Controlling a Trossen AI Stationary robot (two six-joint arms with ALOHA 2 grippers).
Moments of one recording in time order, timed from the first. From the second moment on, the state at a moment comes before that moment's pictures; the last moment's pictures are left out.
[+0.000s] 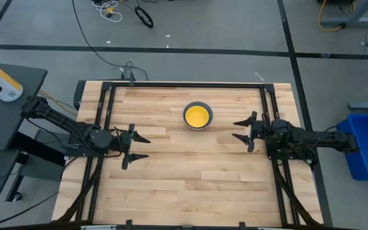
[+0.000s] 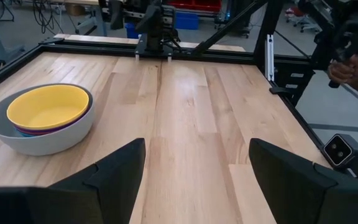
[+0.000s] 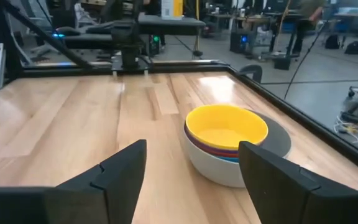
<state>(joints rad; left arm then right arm) -0.43 0.71 0.39 0.06 -0.37 -0.21 -0.09 0.17 0.01 0.02 0.09 -0.01</state>
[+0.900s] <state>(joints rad) -0.44 0.71 0.39 0.06 -0.39 -0.17 -0.06 0.17 0.01 0.01 0.05 0.02</state>
